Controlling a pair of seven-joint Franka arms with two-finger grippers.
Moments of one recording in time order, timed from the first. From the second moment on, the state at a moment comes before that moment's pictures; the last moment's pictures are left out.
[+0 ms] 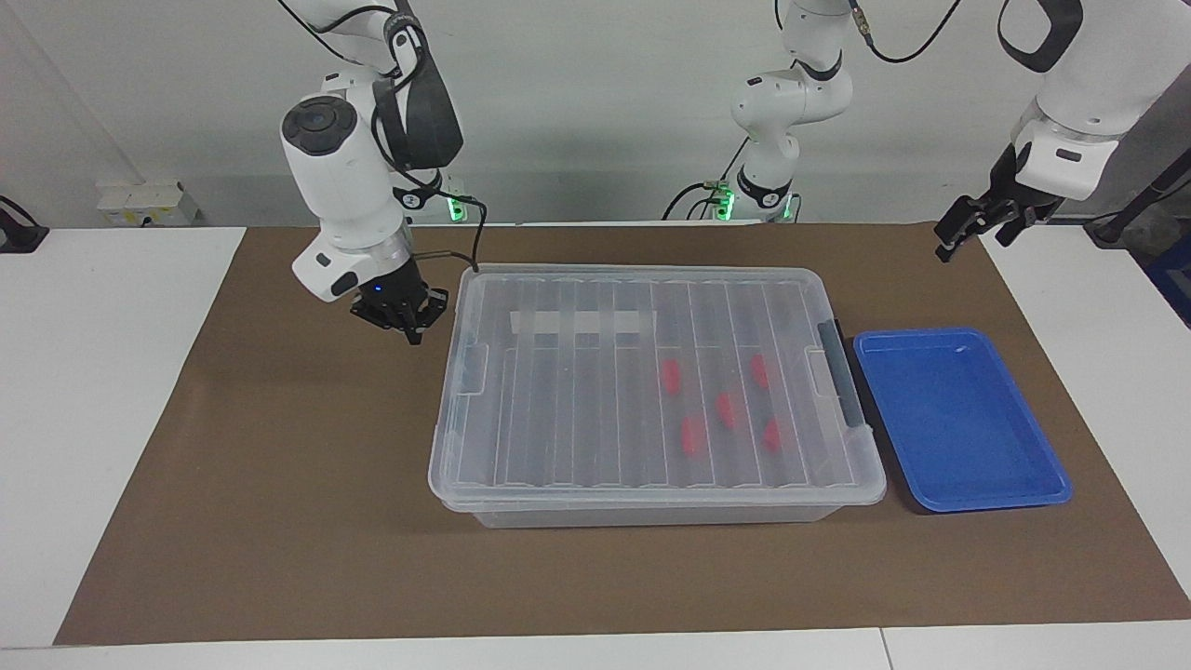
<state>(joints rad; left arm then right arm) 0.15 0.00 -0.11 -1.55 0.04 1.54 -0.14 0.09 0.07 0.09 -1.79 0.01 1.88 0.23</state>
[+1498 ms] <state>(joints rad) 0.15 0.00 -0.11 -1.55 0.04 1.54 -0.14 -0.07 0.01 0.10 -1.51 -0.03 1.51 0.25</state>
